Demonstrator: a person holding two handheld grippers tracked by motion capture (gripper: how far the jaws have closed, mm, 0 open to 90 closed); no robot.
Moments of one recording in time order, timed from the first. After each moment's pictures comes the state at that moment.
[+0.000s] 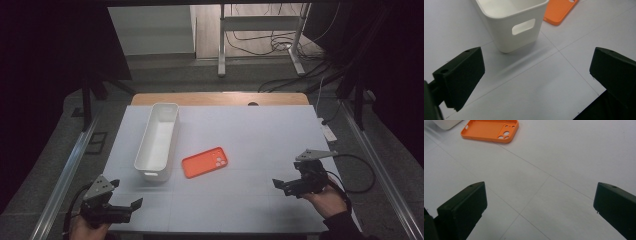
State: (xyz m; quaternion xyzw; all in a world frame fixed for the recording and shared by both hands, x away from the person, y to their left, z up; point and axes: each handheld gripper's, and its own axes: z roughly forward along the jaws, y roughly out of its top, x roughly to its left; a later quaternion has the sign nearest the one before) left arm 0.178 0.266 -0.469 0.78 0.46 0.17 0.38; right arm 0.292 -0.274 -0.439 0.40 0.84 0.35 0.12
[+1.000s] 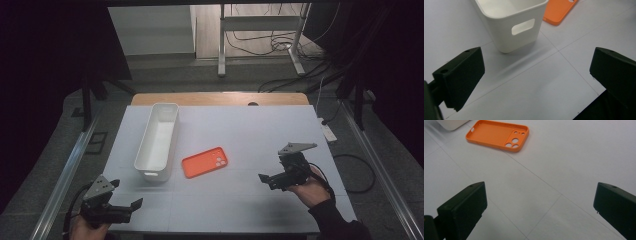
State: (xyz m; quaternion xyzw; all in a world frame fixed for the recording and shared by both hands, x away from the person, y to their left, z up) left arm 0.178 0.265 -0.469 0.79 0.46 0.17 0.38; right arm 0.311 -0.237 -0.441 0.37 0.85 0.35 0.12
